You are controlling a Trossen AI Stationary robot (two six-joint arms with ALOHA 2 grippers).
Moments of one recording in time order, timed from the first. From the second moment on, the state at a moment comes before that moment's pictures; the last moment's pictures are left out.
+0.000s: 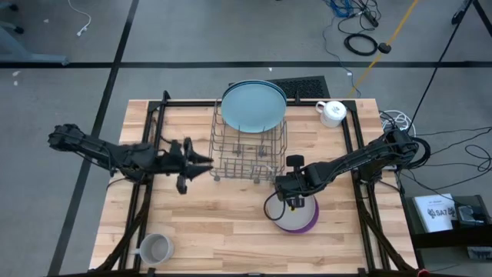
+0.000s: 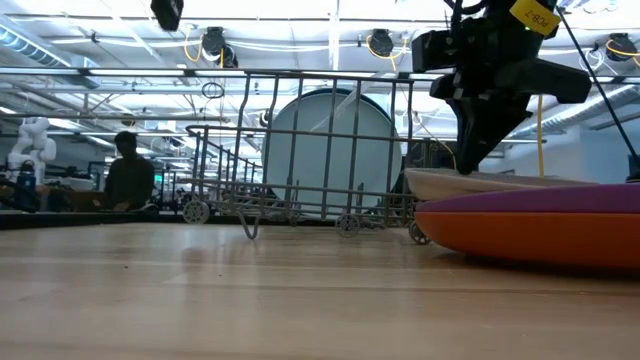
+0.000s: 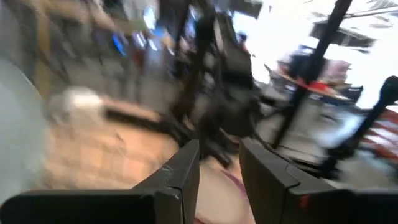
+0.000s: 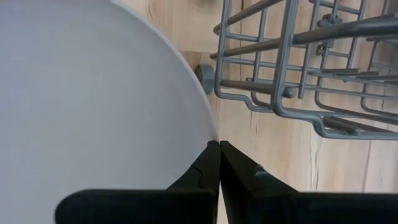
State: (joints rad) left arm -0.28 0.81 0.56 0.25 -0.26 -0.32; right arm 0.30 1.64 1.13 -0.88 0.35 0.22
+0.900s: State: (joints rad) left arm -0.33 1.69 0.63 0.72 -0.14 -1.06; right arm 0.33 1.64 1.13 -0.87 0.38 0.17
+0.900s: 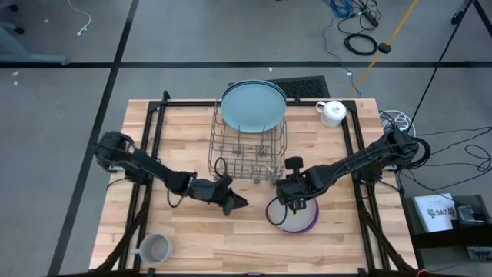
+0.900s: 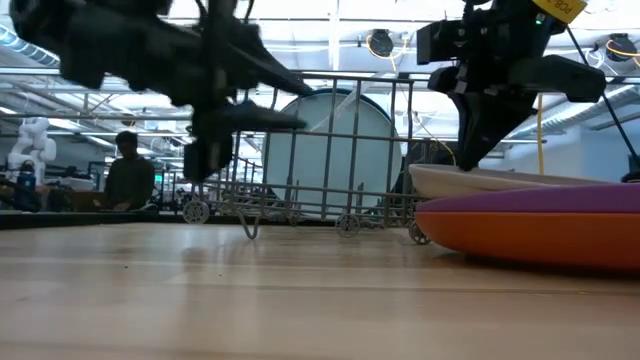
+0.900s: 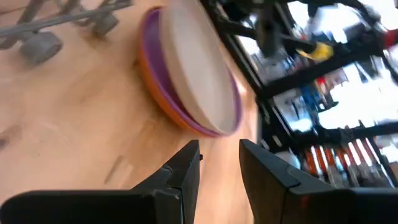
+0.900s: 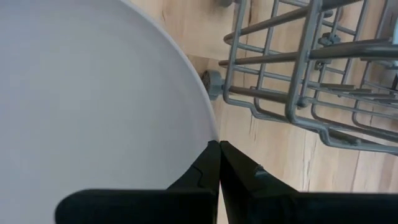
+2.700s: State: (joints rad) left arm -0.22 2.03 0.99 0.65 -0.09 -1.08; right arm 0.35 1.64 1.13 -0.80 0.39 0.14
